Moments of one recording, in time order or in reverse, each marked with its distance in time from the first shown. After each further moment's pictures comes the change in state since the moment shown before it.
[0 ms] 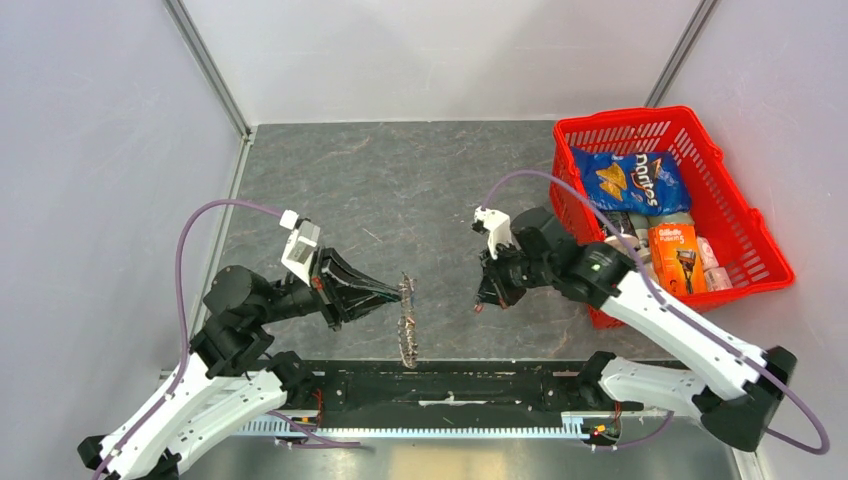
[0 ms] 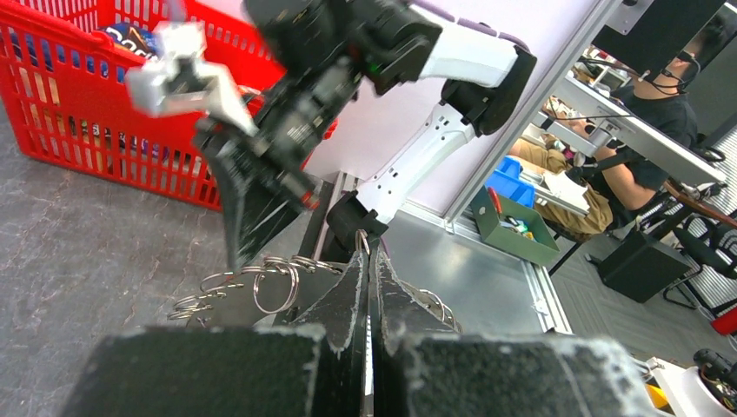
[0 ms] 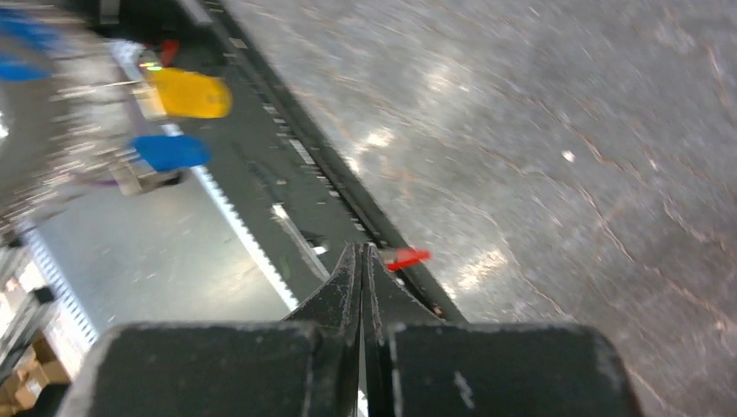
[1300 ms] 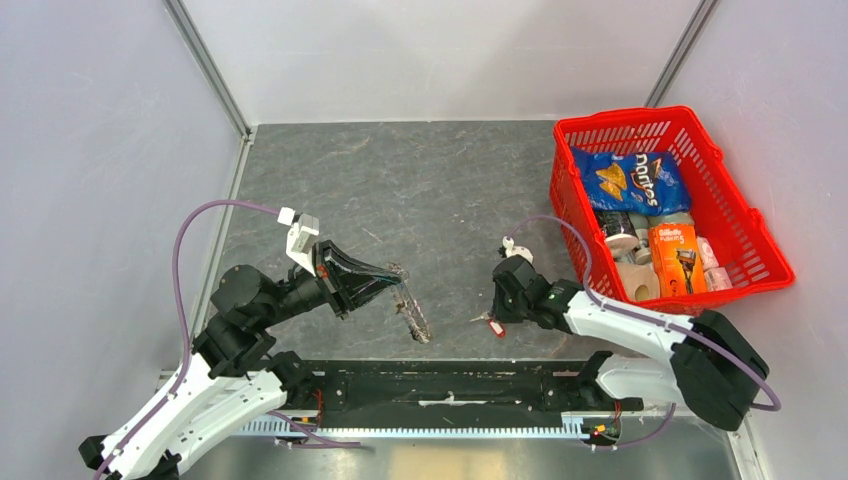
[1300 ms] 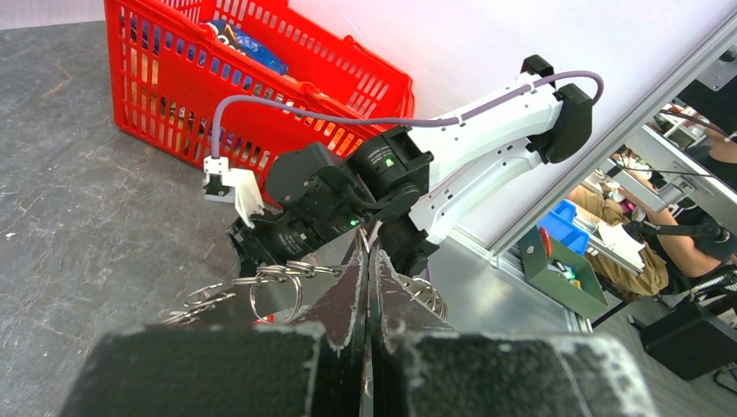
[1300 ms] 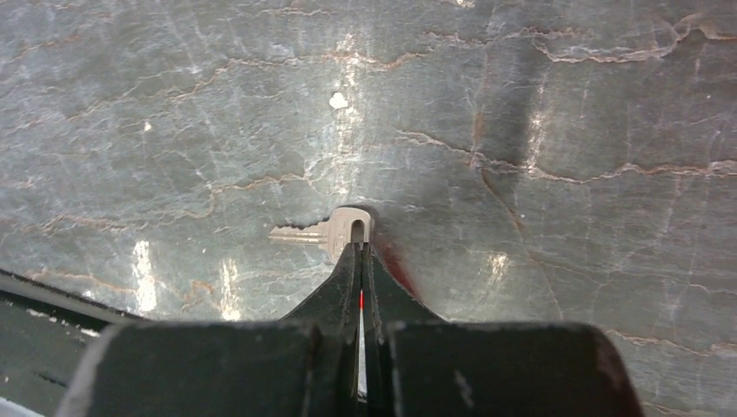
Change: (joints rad) left arm 0.000 -0.013 -0.024 -0.048 -0.189 0.000; right arm 0.002 0.180 -0.579 0.513 0.509 0.519
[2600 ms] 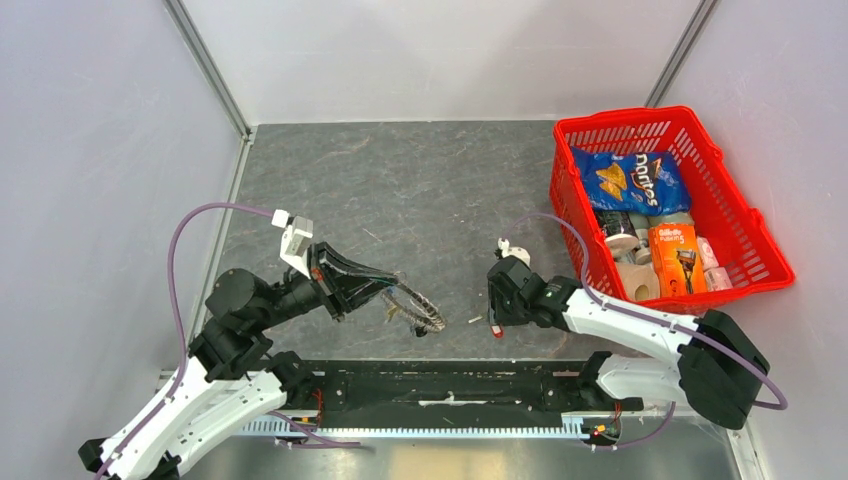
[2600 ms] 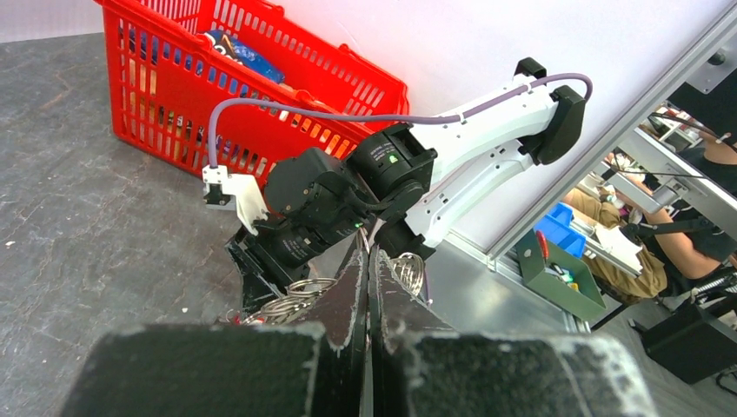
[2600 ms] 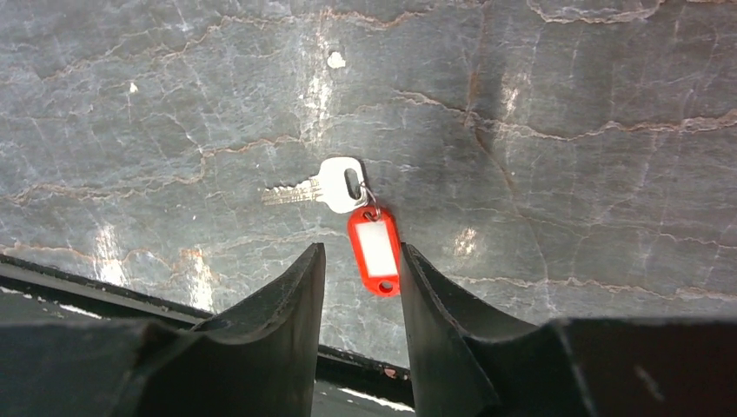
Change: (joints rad) left arm 0.000 -0.026 0.001 -0.001 -0.002 -0.003; right arm 0.053 -0.032 0.078 -0.179 0.031 -0.006
